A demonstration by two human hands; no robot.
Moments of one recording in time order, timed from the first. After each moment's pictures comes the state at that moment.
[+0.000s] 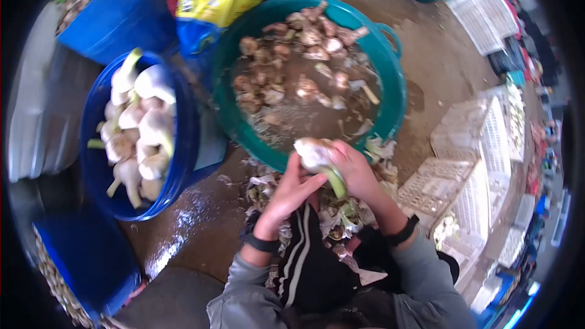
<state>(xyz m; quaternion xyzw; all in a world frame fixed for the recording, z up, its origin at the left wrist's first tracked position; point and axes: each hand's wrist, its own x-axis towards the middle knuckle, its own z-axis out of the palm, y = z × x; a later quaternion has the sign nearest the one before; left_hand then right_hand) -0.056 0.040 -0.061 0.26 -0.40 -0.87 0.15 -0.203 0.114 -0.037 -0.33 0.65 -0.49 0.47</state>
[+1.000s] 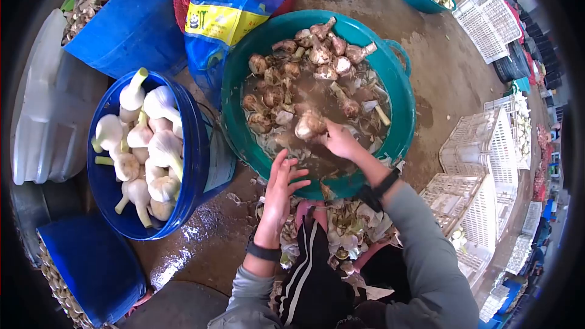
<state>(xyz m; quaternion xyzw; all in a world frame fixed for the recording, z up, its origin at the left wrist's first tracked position) -0.057 0.009 -0.096 0.42 -0.31 -0.81 0.26 -0.275 0.021 -0.152 -0.53 0.77 -0.21 0.29</state>
